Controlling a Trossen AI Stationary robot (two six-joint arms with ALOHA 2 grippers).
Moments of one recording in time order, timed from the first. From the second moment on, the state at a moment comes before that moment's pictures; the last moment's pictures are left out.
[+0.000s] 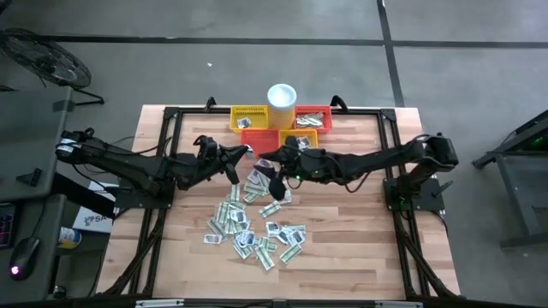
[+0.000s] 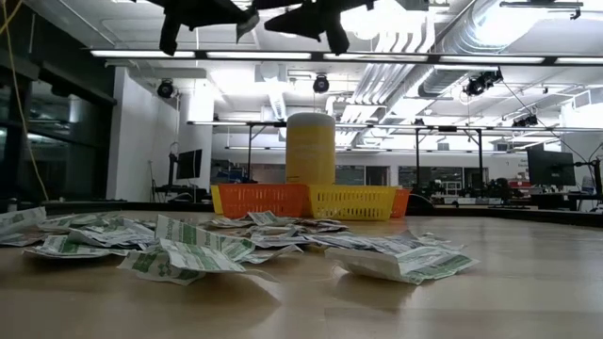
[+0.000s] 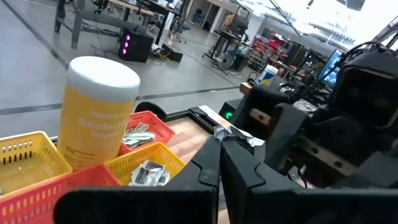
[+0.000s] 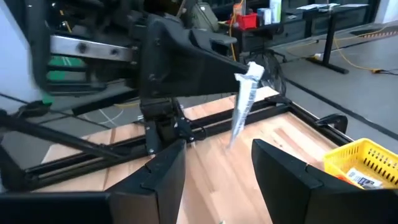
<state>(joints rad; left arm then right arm) -0.20 1.04 0.69 0.31 -0.79 -0.49 0.07 1.65 1.17 0.33 0.32 0.22</state>
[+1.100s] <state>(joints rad) -0.20 1.04 0.69 0.30 -0.78 -0.49 -0.03 1.68 1.17 0.37 0.19 0.34</state>
